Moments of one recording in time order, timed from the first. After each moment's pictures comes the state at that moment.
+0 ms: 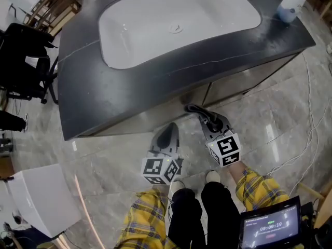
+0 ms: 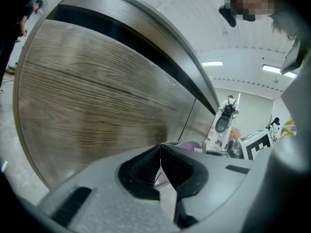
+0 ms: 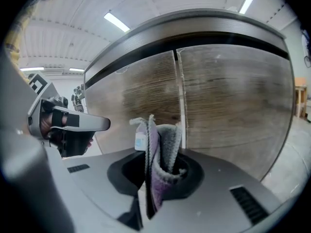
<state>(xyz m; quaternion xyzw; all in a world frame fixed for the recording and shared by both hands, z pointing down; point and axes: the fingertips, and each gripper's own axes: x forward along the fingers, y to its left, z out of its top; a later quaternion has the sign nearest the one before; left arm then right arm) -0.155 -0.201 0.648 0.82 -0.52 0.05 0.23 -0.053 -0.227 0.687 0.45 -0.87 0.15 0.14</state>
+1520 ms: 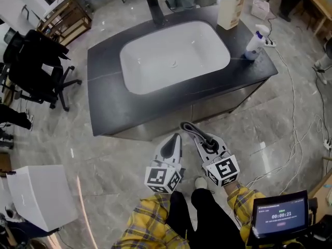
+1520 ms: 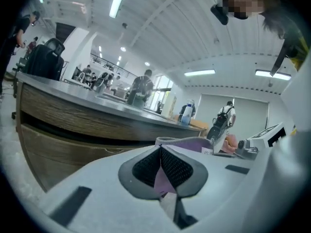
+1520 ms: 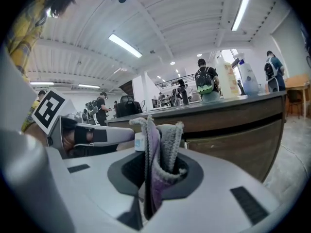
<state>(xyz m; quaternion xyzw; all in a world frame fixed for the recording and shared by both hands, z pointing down) -0.091 -0.166 0.450 0.84 -0.51 0.02 0.20 -0.023 -0.162 0.468 0.42 -0.89 0.14 0.07</state>
